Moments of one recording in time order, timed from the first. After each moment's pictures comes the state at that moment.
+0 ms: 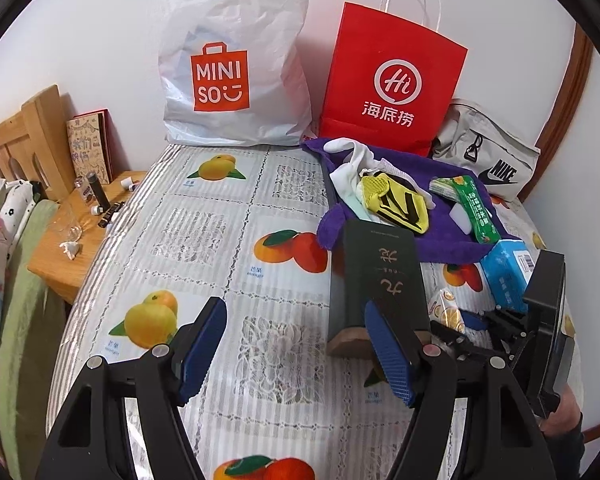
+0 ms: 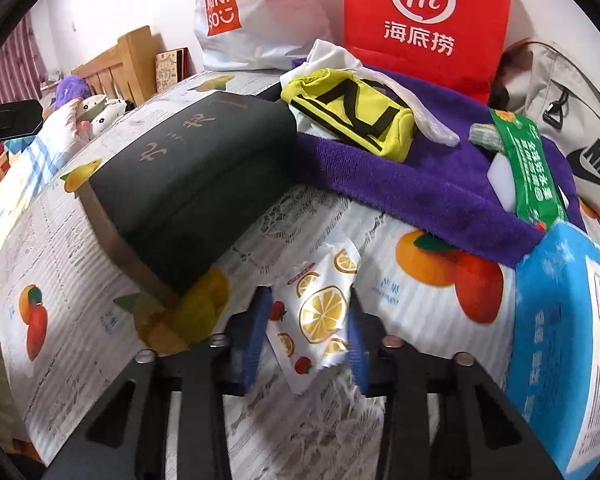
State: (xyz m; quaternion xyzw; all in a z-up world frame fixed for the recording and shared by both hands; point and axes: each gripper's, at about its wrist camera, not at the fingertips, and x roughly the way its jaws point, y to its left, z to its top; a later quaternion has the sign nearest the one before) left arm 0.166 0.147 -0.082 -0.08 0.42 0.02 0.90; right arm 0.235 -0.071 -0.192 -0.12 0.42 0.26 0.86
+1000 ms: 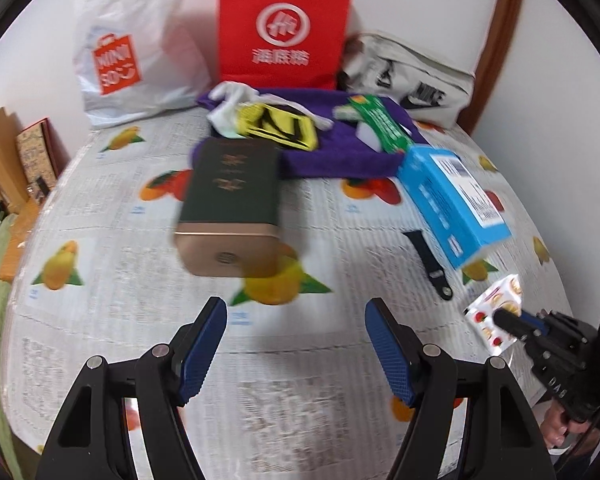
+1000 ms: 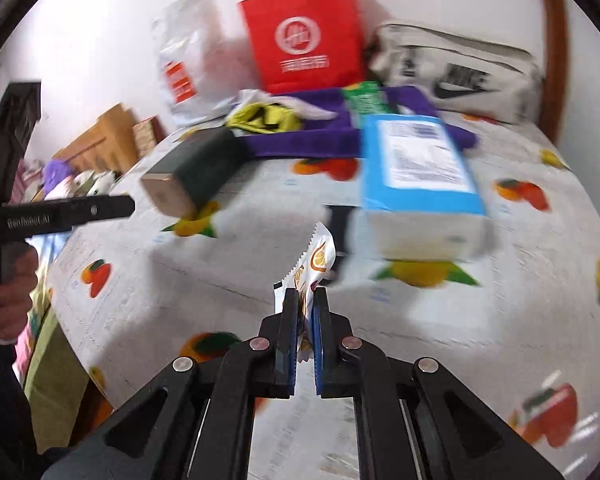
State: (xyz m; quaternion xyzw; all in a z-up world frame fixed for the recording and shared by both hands) left arm 0.122 0.023 -0.117 -0.03 0.45 -0.06 0.89; right arm 0.097 -0.227 -0.167 0.02 0.39 0.18 0.90
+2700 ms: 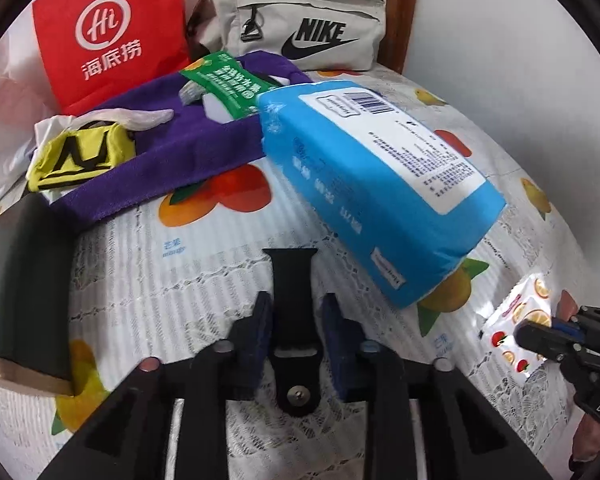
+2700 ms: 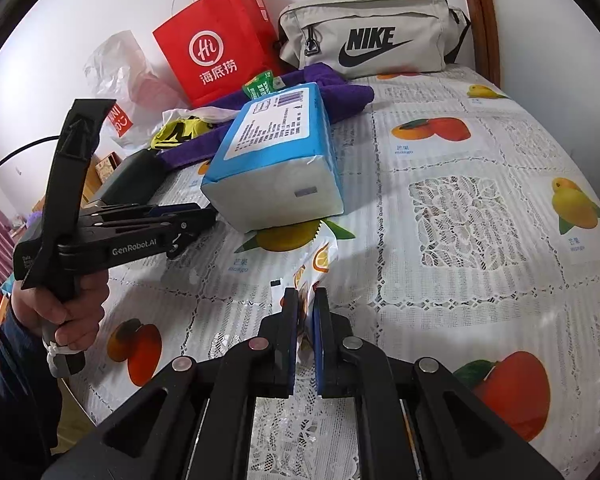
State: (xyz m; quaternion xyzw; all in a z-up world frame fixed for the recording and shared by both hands) left arm 0.201 -0.114 -0.181 0.07 0.45 -0.18 0.87; right arm 0.113 -0.306 -0.204 0.10 0.40 0.15 0.90
